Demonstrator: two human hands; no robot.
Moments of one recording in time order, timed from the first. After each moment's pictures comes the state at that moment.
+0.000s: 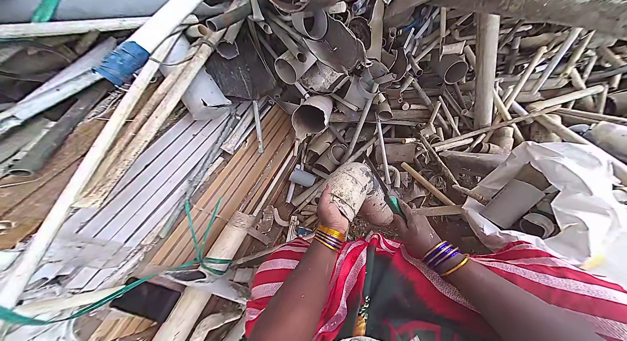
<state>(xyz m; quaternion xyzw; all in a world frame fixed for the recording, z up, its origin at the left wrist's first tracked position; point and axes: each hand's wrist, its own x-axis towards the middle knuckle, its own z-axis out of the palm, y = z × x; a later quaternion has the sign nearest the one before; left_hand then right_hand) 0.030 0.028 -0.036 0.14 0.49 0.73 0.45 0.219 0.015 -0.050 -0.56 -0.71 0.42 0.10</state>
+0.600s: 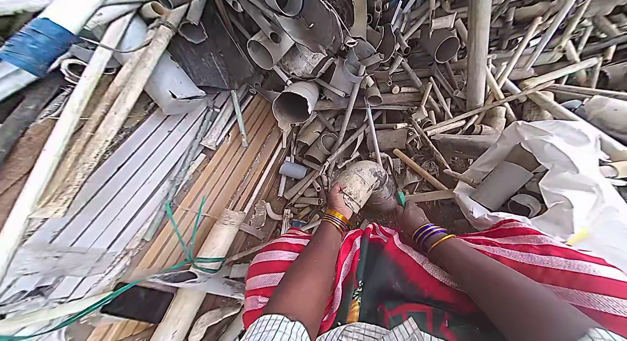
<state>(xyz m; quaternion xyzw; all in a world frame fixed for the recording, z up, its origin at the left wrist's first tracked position) 0.039 0.058 -0.113 0.06 0.58 0.61 0.54 0.223 0.030 -0.090 -0.67 -0.56 0.48 -0.03</state>
